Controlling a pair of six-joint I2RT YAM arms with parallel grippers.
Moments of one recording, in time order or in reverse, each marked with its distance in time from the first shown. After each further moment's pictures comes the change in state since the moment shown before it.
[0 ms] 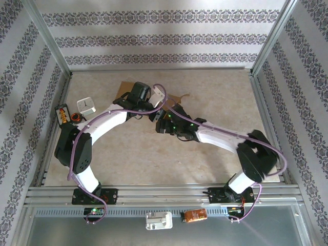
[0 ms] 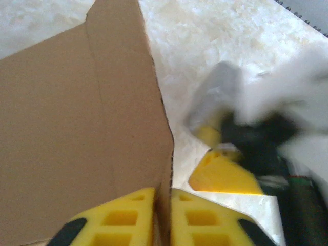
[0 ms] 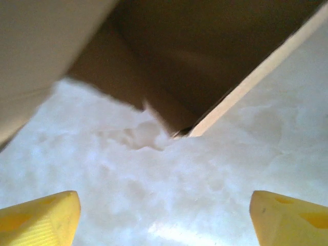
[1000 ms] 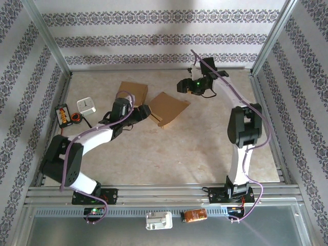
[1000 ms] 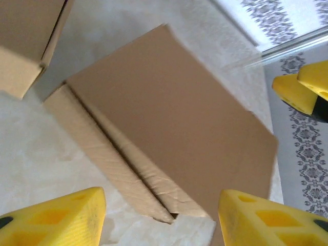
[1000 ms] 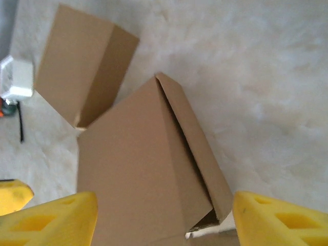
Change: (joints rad) left arm 0.128 -0.166 -0.508 0.577 -0.237 -0.989; right arm -0.527 0.556 0.869 -0.500 -0.561 -0.575
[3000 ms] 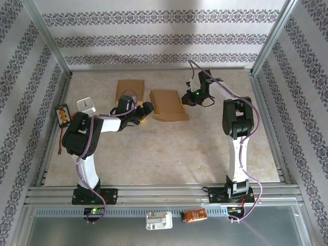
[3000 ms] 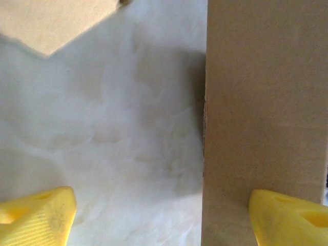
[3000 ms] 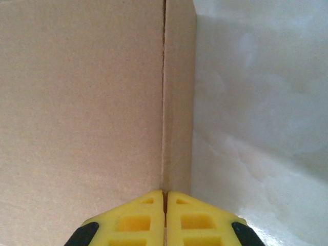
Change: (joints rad) left arm 0.087 0.368 0.141 0.191 0.188 -0.138; right arm -0.049 0.158 -0.058 0.011 -0.129 -0.049
